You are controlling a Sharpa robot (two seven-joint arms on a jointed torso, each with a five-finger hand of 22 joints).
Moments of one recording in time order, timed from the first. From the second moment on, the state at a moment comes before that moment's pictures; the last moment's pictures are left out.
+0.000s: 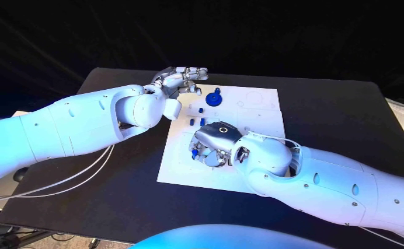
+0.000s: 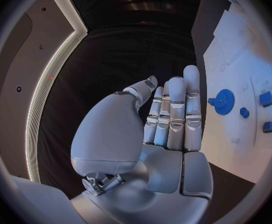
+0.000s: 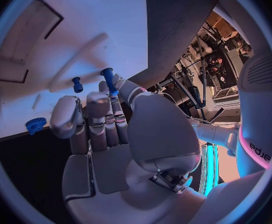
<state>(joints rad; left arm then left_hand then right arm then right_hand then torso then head) 1.18 -0.81 -0.01 1.47 0.12 -0.28 0.27 1.34 -0.13 0.45 0.00 0.06 1.04 0.18 0.11 0.07 1.15 0.10 0.16 0.10 1.23 0.02 0.95 0.59 0.17 1.22 0.11 0.58 0.79 1.01 -0.54 -0.04 1.67 -1.79 -0.17 -0.25 1.31 -0.09 0.39 -0.09 0.05 1.07 0.15 0.07 0.07 1.11 0.09 0.12 0.06 1.45 0.00 0.94 0.84 0.10 1.29 0.10 1.25 1.06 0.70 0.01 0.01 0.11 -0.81</state>
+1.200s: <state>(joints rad) 1.18 -0.82 -0.01 1.48 0.11 -0.28 0.26 1.34 -0.13 0.45 -0.01 0.06 1.04 0.18 0.12 0.07 1.15 0.11 0.16 0.10 1.23 0.02 0.95 0.58 0.17 1.22 0.11 0.58 0.79 1.08 -1.07 -0.03 1.91 -1.39 -0.37 -0.33 1.22 -0.08 0.11 0.05 0.24 1.06 0.12 0.12 0.09 1.30 0.02 0.46 0.31 1.47 -0.04 1.13 1.01 0.08 1.41 0.06 1.37 1.24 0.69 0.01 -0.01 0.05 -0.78</state>
